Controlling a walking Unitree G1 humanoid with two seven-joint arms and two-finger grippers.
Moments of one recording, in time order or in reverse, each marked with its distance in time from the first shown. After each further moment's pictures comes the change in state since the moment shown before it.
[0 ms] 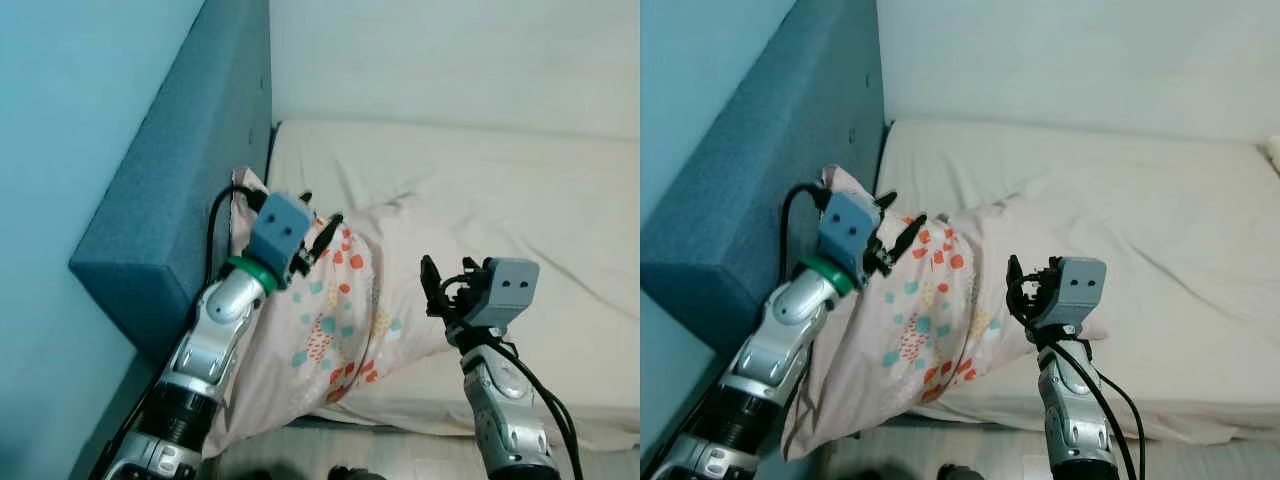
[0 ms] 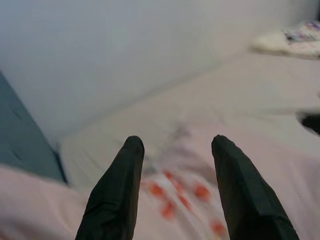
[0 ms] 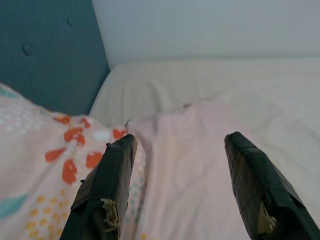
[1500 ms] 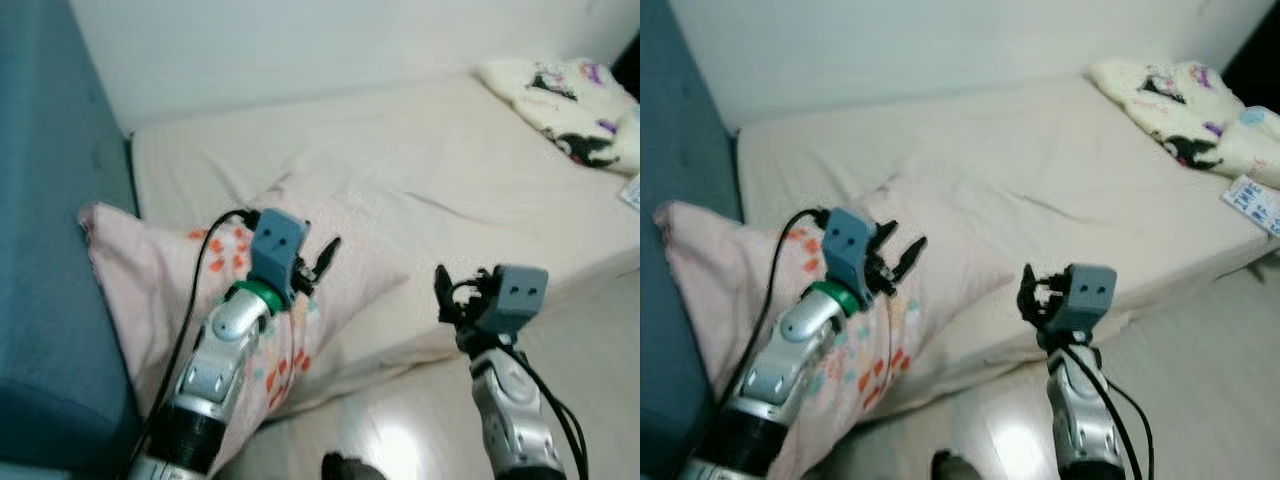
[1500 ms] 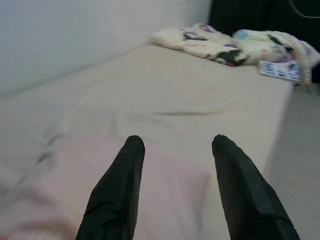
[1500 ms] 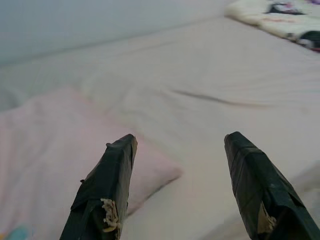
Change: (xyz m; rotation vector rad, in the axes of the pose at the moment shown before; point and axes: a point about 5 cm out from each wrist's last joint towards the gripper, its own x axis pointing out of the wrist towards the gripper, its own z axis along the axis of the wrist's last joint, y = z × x) left arm 0.010 -0.001 -0.003 -0.200 0.054 0.082; right arm 0.000 -0.012 -0.003 -0.004 0.012 -0.078
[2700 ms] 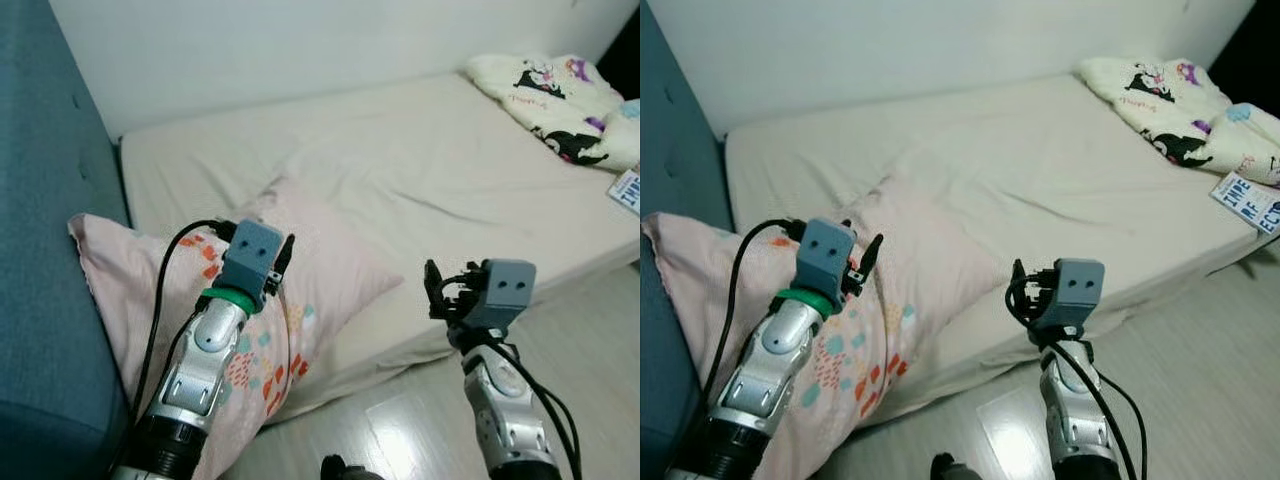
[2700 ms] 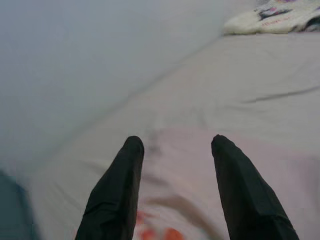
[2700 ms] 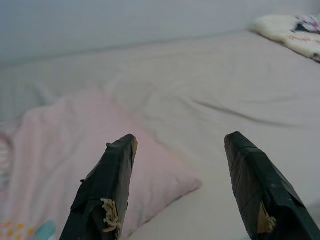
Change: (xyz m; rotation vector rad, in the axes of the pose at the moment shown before) left arm -0.020 0.035 -0.004 0.456 -0.023 0.293; right arm 0.000 0.022 0.004 -0.040 -0.019 0.091
